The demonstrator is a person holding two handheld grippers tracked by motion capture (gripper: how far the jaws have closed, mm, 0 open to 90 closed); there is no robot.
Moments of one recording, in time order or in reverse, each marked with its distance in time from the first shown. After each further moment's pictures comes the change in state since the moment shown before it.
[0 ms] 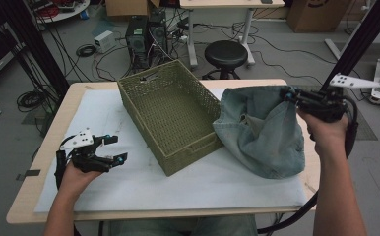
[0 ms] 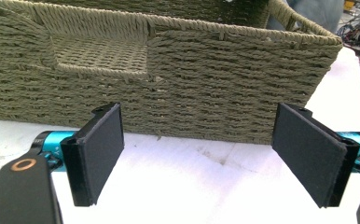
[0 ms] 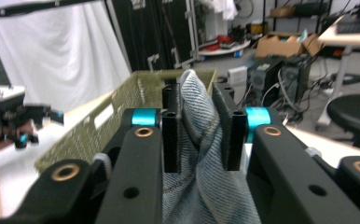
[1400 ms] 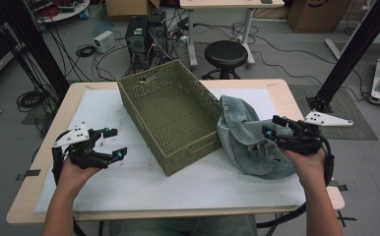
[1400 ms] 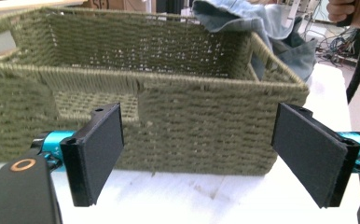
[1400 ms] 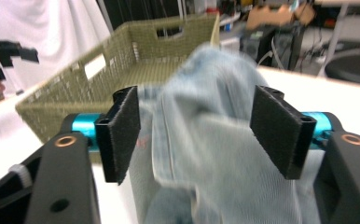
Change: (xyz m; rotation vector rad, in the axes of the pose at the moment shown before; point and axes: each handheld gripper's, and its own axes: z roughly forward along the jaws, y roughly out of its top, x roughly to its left) left arm -0.011 0.031 -0.008 -0.081 -0.007 0.045; right arm 0.034 -0.072 0.014 0.058 -0.073 0.005
